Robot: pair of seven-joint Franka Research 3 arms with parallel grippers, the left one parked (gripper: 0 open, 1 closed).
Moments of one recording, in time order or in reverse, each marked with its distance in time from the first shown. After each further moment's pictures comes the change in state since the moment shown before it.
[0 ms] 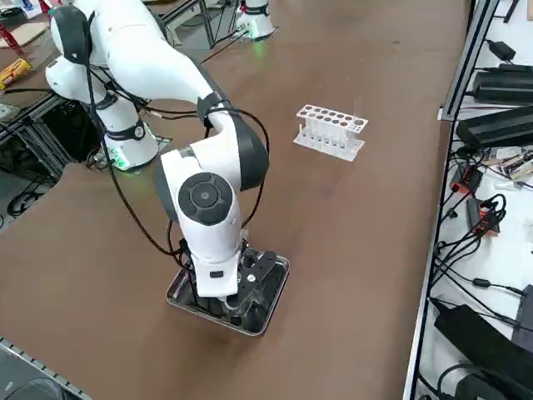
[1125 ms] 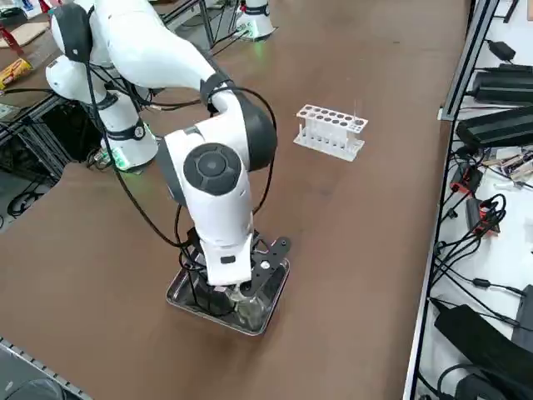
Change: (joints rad) arm 0.012 -0.015 0.002 0.086 0.003 0.007 0.000
